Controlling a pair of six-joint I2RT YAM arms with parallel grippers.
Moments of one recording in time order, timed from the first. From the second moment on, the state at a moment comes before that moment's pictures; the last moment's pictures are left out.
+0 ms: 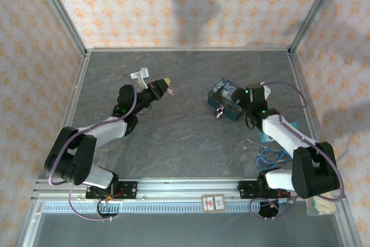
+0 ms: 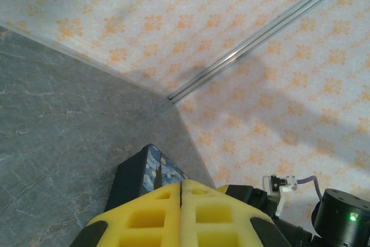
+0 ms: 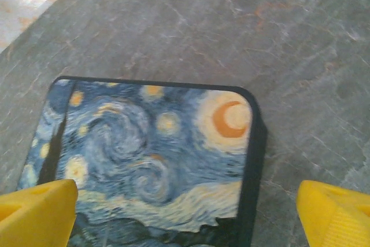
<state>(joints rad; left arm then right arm) -0.31 1.44 0.63 0.81 0.39 -0.91 0.22 1.29 0.69 -0.15 0.19 0.78</state>
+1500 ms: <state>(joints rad) -0.30 1.42 0.49 1.07 0.53 -0.96 0.50 2.11 1.51 -0.10 -0.31 0.31</state>
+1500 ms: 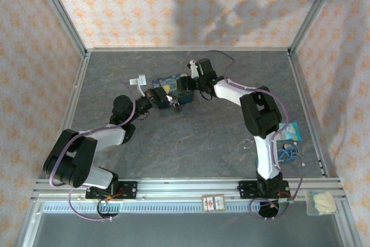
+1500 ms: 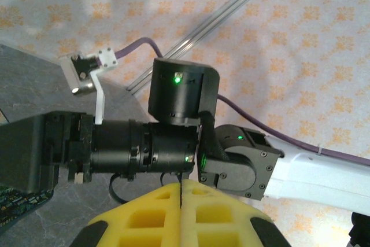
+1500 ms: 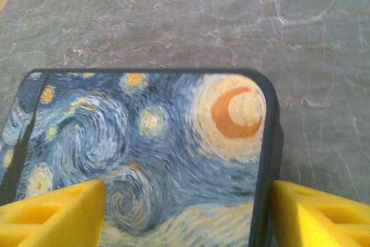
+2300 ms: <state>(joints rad) -0.29 1.55 0.60 1.31 0.55 -1.13 0.49 1.56 0.97 0.44 -0.75 0.59</state>
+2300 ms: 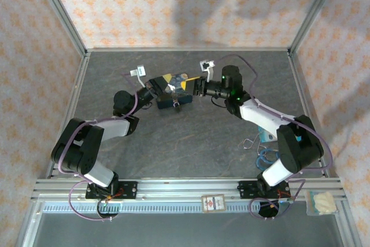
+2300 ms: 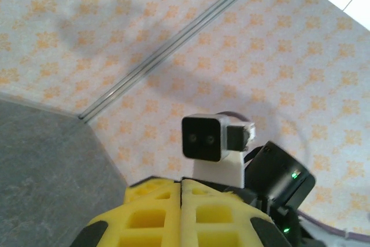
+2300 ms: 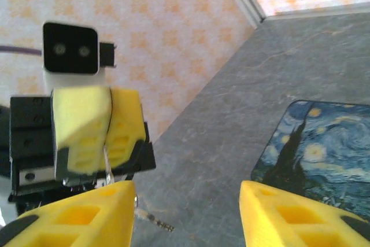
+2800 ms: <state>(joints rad) -0.30 1.60 0.60 1.42 0.55 -1.23 0.56 1.59 0.94 0.69 -0.83 0.72</state>
